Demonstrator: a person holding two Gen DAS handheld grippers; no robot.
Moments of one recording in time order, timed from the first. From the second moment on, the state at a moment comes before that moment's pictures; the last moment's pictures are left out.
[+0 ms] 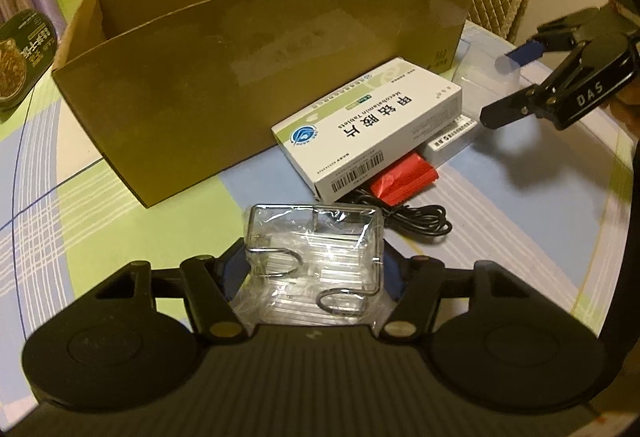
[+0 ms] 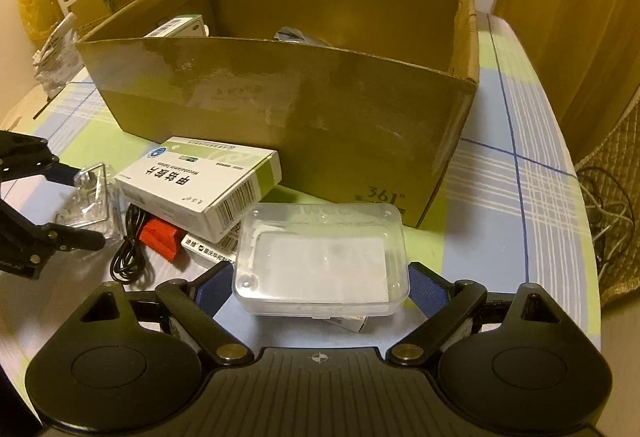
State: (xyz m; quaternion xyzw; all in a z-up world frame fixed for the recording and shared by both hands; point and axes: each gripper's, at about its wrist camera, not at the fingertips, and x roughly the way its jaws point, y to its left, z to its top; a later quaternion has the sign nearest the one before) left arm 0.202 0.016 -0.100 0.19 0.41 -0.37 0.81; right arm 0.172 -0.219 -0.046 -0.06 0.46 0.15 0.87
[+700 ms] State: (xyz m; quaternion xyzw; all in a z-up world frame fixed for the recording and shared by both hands) left arm 0.175 0.030 -0.063 0.16 0.40 -0.33 0.84; right arm 0.139 -0.227 -0.016 -0.05 0.44 0.12 0.89
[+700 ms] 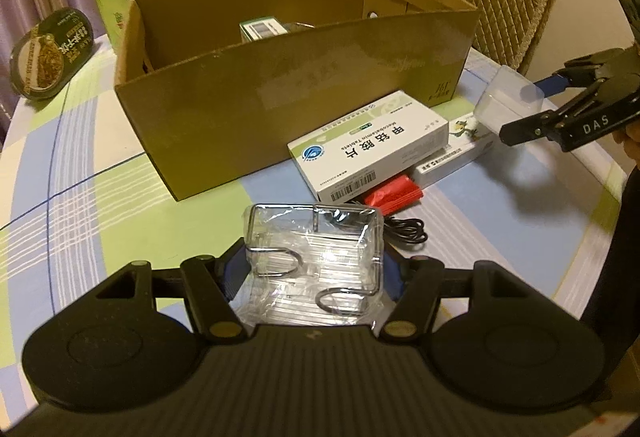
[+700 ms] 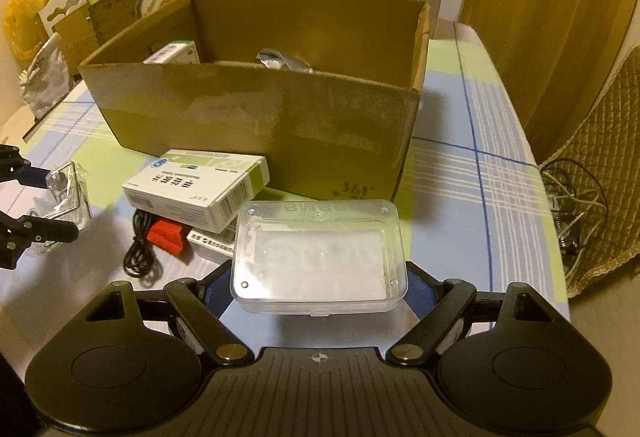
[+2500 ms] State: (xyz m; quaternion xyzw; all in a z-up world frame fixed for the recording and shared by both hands) left arm 0.328 -0.036 0.039 0.13 0.35 -0.31 0.87; right arm 0.269 -0.203 0.053 -0.06 0.38 0.13 0.91
